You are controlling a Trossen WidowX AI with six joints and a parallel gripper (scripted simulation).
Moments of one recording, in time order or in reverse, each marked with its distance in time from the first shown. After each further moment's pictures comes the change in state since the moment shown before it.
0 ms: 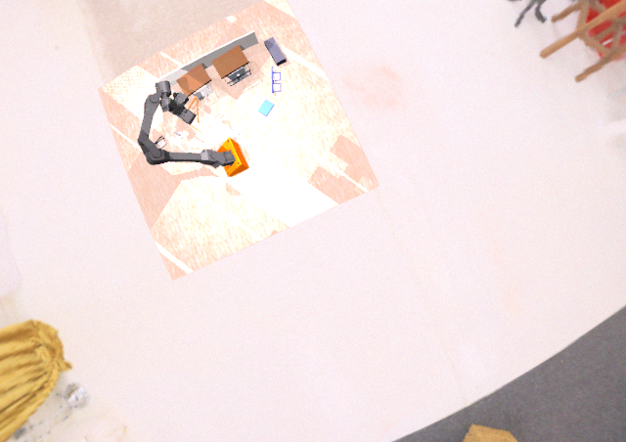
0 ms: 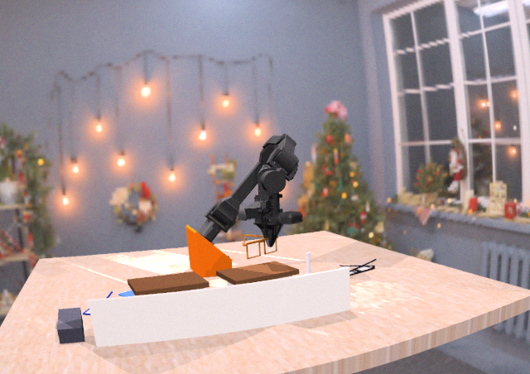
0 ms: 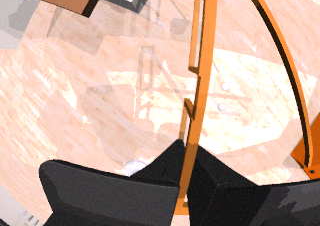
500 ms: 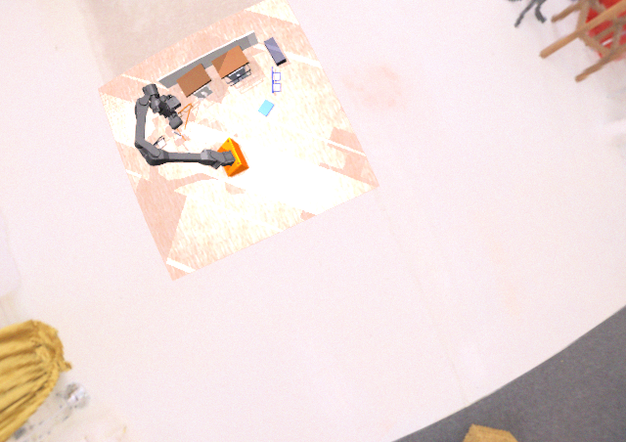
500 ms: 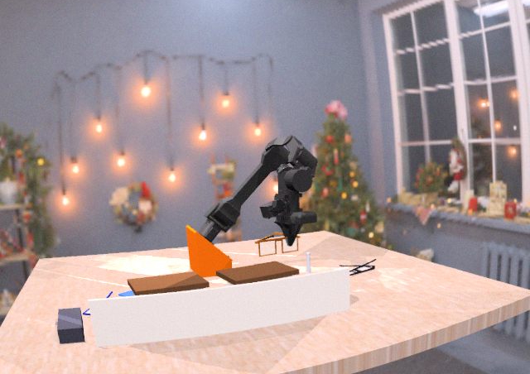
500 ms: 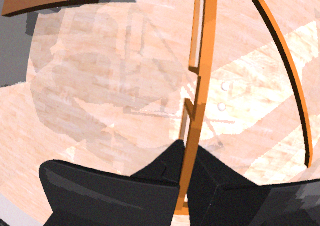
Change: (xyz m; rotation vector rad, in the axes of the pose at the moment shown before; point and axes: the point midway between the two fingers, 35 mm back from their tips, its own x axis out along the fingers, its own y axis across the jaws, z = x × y) arm -0.002 0.043 -0.034 0.359 0.001 0.006
